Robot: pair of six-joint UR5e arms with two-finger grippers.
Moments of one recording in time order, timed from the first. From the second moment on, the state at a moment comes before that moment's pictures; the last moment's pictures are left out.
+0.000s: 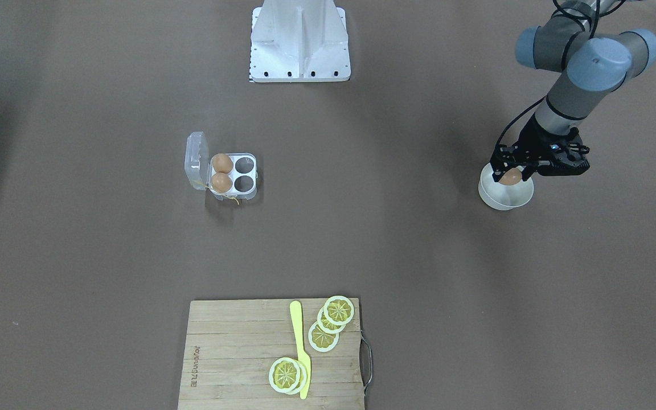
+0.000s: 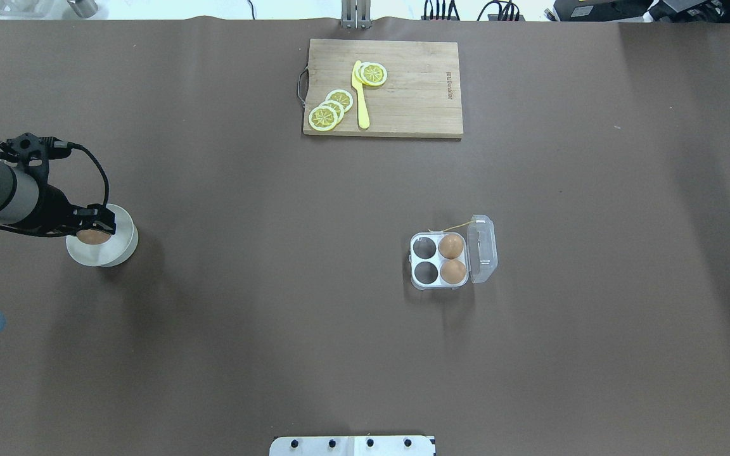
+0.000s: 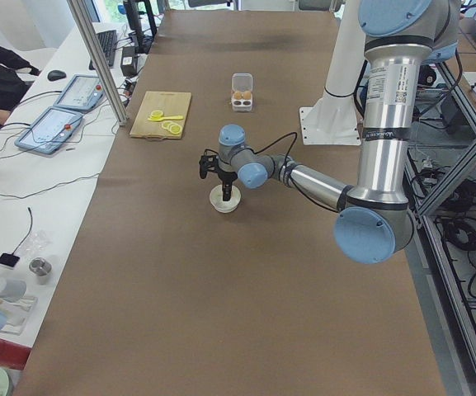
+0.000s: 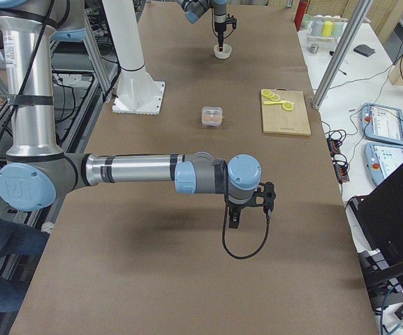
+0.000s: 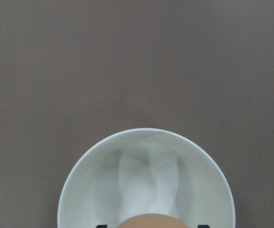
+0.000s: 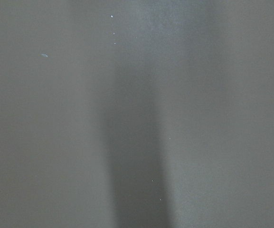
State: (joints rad) left arm -0.83 -1.62 -1.83 -2.01 -2.04 -1.03; right arm 1.58 -1.56 1.64 -1.60 2.51 0.12
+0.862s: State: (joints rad) left arm -0.78 -1.97 -1.83 -2.05 -2.05 -1.57; right arm 1.58 -1.55 1.64 -1.60 2.52 0.13
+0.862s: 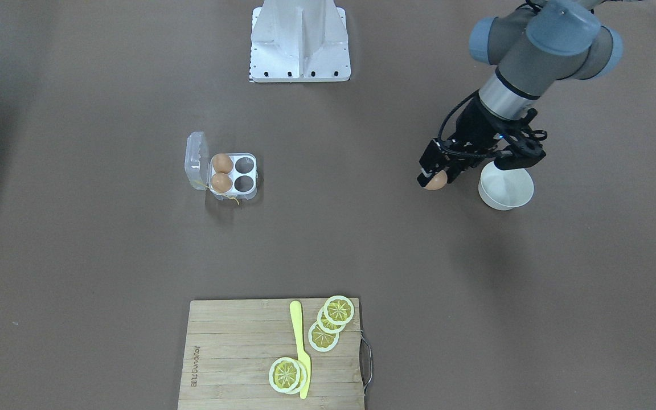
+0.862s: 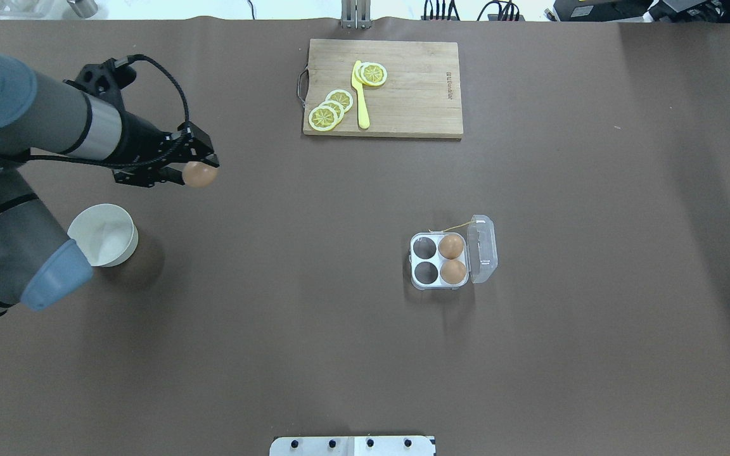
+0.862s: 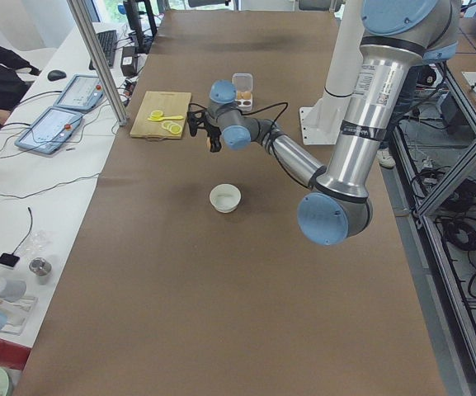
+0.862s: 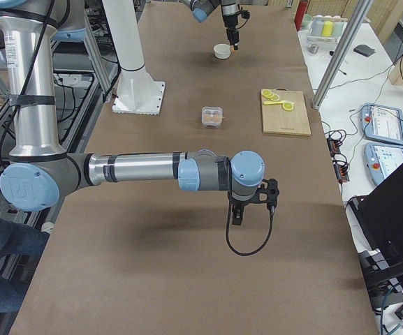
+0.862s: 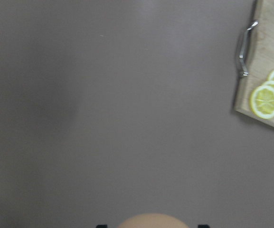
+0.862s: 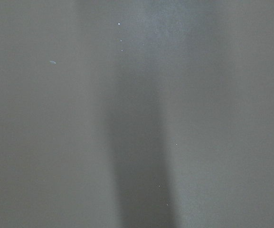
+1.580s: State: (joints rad) left arm -0.41 -2.23 -1.61 -2.30 -1.59 -1.89; right arm 1.58 -1.55 1.64 -1.60 2.52 0.13
